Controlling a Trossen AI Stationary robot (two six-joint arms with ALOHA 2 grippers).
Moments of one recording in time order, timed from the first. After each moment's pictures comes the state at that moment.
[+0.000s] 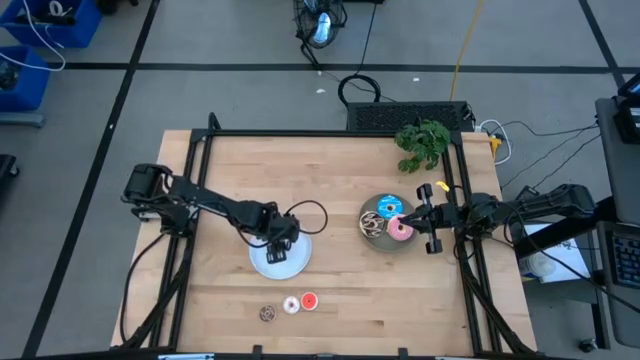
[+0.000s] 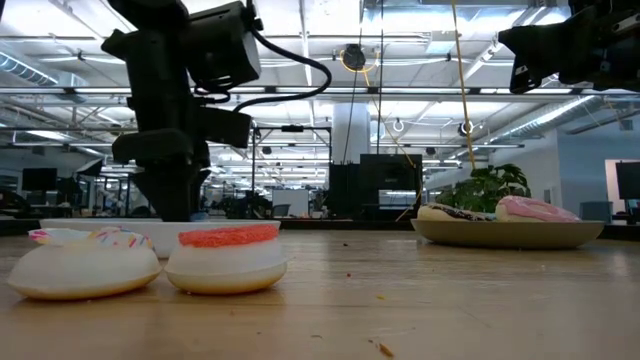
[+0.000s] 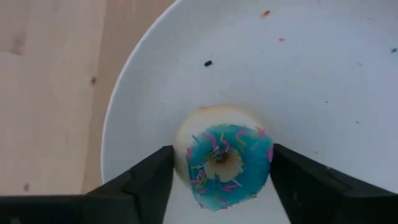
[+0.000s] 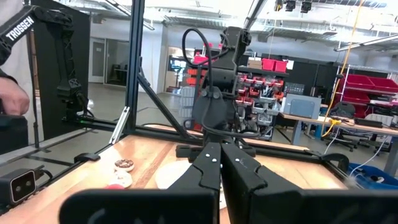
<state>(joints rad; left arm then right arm) -0.13 1.69 0.92 -0.57 -0.12 -0.32 0.13 0.37 0.02 0.54 0.00 -0.12</state>
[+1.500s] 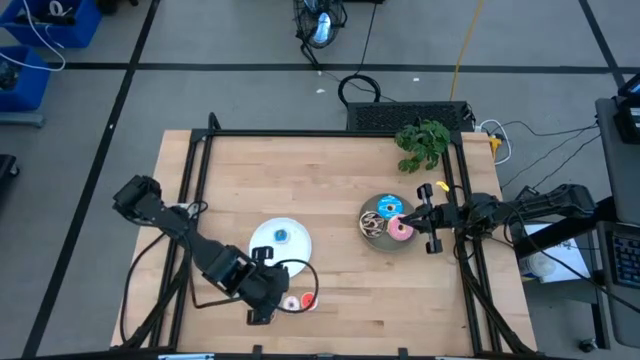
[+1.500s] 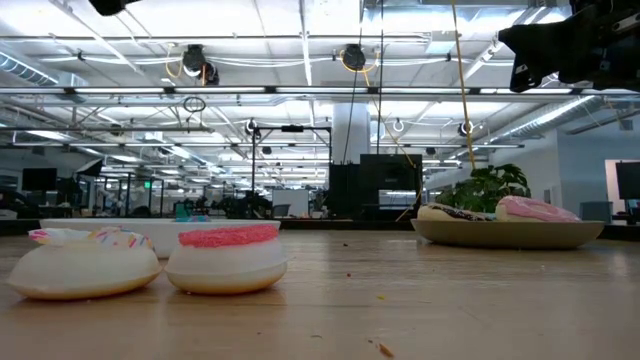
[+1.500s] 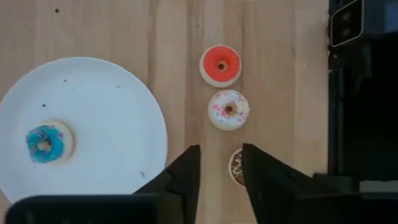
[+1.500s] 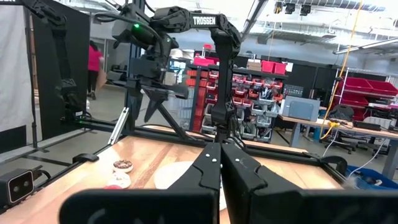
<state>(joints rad) -0.61 1.69 1.46 -0.97 -0.15 -0.61 0.13 0.37 0.02 0.54 0.00 -0.13</state>
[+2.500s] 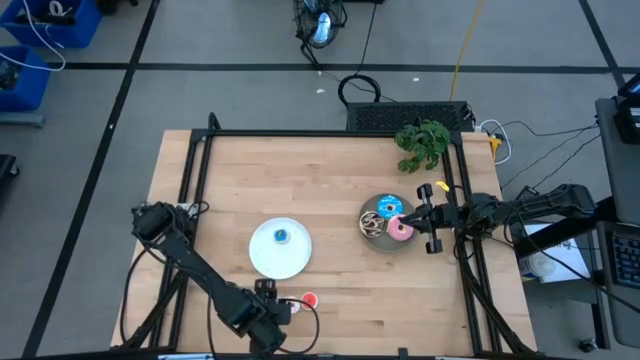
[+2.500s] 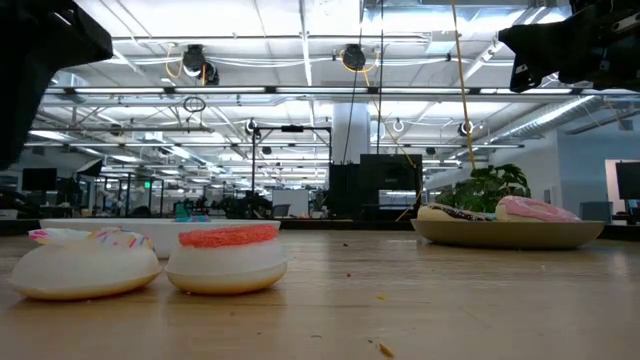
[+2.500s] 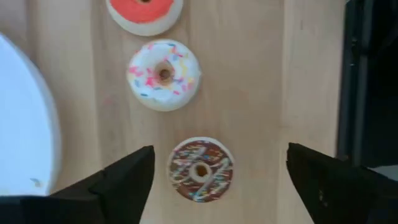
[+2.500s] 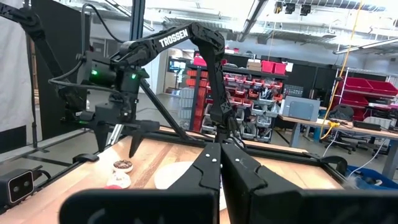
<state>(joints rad) -0.74 1.96 1.46 -0.85 -0.12 -0.73 0.13 0.37 0.02 0.54 0.00 -0.13</state>
